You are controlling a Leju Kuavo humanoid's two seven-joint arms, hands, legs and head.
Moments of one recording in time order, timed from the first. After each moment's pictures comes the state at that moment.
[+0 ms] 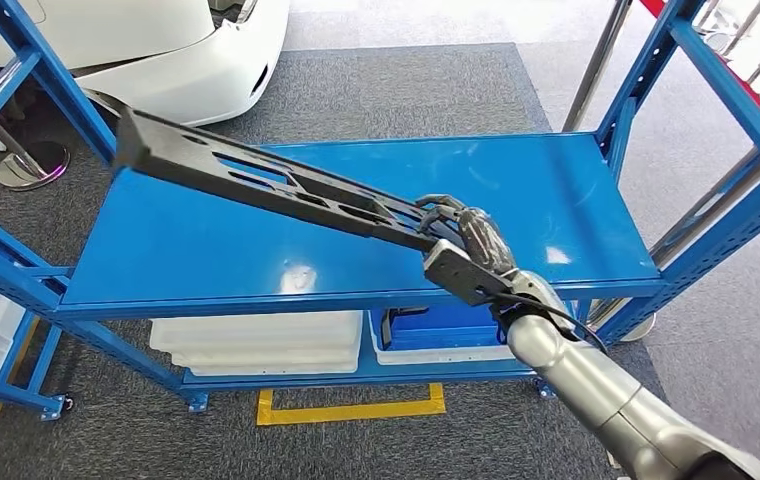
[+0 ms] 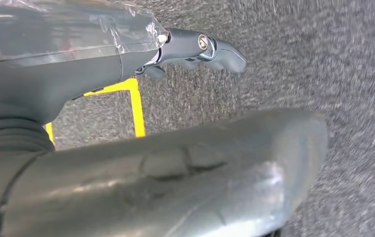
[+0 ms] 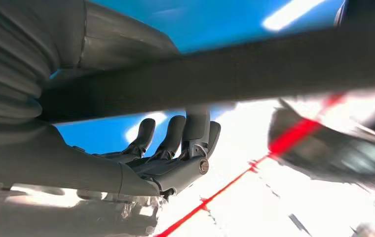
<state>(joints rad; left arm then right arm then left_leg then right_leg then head) -0.13 -0.02 -1.16 -0.21 1.11 0.49 -0.18 -0.56 -0.33 0.70 -1.19 0.16 -0.25 -0.10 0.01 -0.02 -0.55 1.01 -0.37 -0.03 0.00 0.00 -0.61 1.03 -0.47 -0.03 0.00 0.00</state>
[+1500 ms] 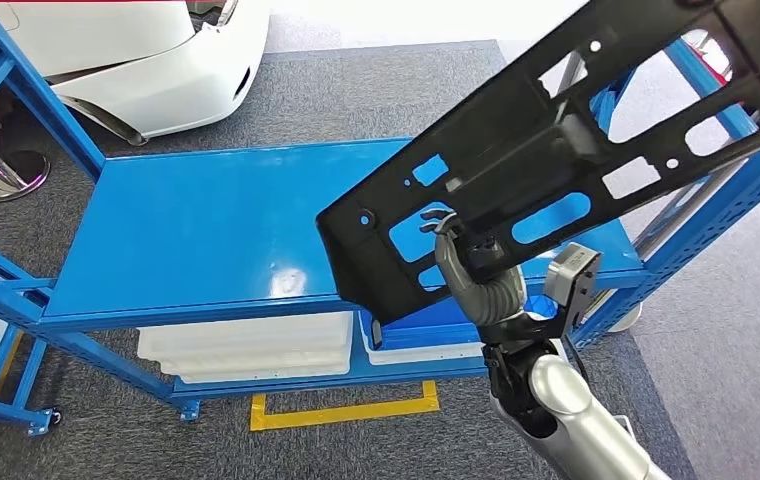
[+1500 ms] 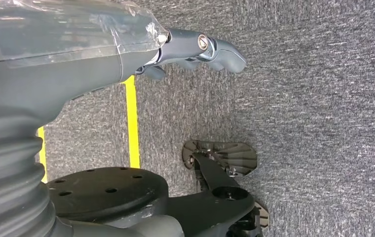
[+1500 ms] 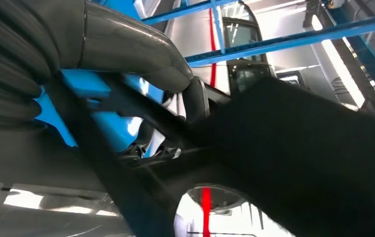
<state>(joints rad) -0.12 -0.02 -1.10 -0.21 1.13 0.50 -0.22 -0.30 -0.27 0.56 -1.61 -0.53 -0.18 -0.28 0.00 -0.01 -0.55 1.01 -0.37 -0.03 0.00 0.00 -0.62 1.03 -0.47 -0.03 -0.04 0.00</state>
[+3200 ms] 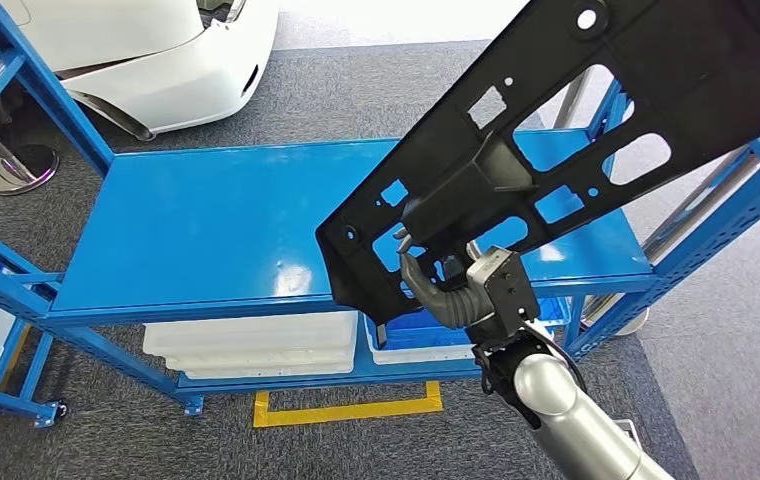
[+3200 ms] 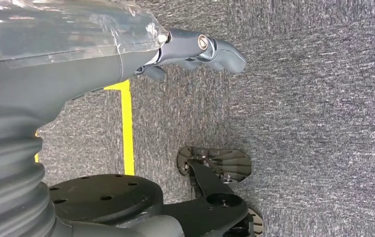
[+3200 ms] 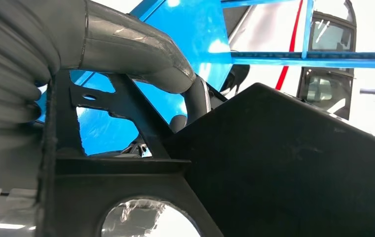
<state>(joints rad) -0.12 -0.02 -1.10 -0.21 1.13 0.52 -0.25 -0.35 -0.26 0.59 -1.53 -0.21 -0.14 -0.08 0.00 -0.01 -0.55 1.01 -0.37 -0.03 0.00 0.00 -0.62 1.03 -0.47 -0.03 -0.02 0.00</state>
